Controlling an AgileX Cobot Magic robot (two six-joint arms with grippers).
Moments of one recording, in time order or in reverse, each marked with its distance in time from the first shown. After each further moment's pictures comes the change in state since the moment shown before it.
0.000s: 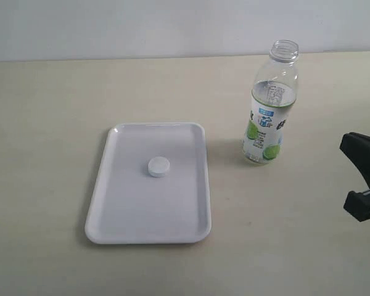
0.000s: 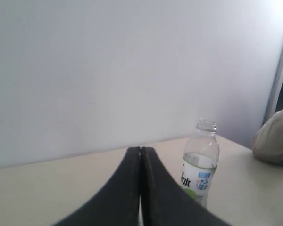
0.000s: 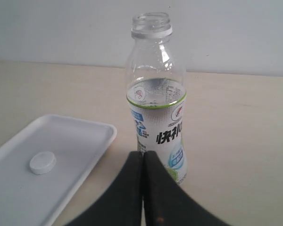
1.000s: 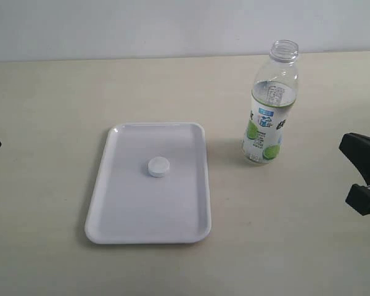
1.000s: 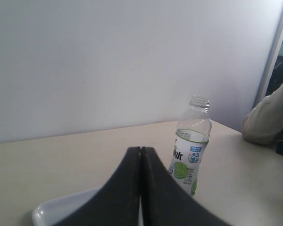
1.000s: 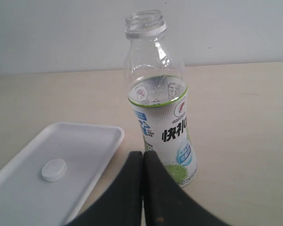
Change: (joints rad) left arm 0.000 -0.050 0.073 0.033 0.046 -0.053; right arm 0.000 0.000 0.000 -0.007 -0.001 0.108
